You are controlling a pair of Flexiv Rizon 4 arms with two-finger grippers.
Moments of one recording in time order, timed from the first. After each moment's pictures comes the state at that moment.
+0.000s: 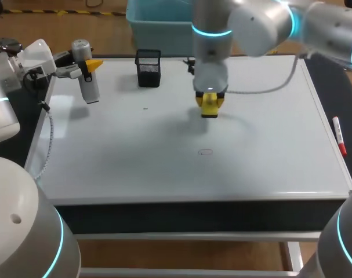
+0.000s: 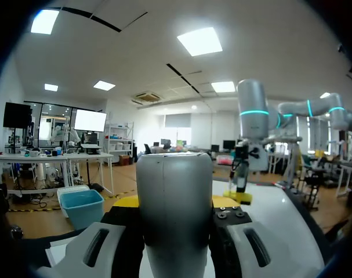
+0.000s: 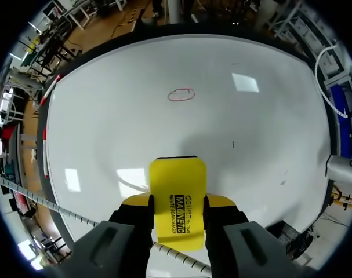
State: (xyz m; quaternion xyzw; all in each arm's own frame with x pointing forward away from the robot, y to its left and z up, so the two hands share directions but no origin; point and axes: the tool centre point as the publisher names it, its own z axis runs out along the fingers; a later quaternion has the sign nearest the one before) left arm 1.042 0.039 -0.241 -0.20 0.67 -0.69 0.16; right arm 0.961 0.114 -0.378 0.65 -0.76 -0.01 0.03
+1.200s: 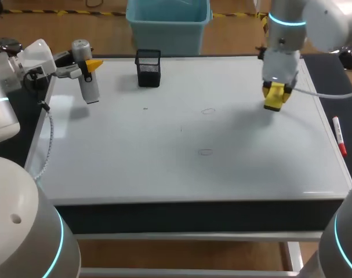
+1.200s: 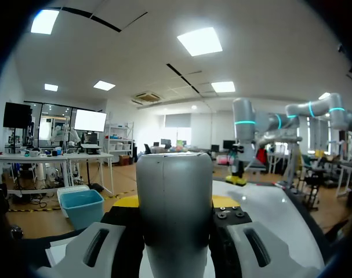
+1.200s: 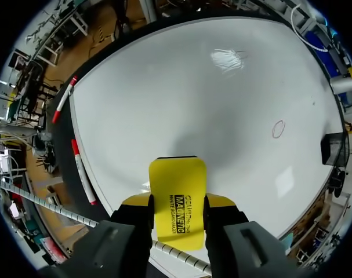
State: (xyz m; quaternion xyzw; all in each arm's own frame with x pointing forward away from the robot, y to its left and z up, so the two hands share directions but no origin) left arm 1.042 0.039 -0.241 -0.20 0.67 -0.69 0.16; right arm 0.979 -0.089 -0.376 0.50 -0.86 0.00 0.04
